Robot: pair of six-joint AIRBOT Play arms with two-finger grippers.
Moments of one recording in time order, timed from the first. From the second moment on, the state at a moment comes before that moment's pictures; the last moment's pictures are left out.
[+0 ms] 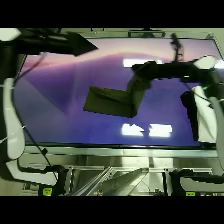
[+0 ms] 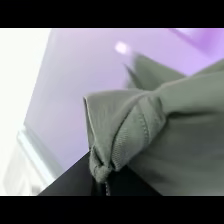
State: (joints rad) left arm -0.04 -1.53 2.01 0.37 -1.48 -1.26; right arm 0.19 -1.51 1.46 -0.43 1.01 1.16
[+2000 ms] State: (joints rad) left arm 0.08 -1.31 2.01 0.24 -1.63 -1.18; right arm 0.27 -1.88 1.46 -0.48 0.99 1.22
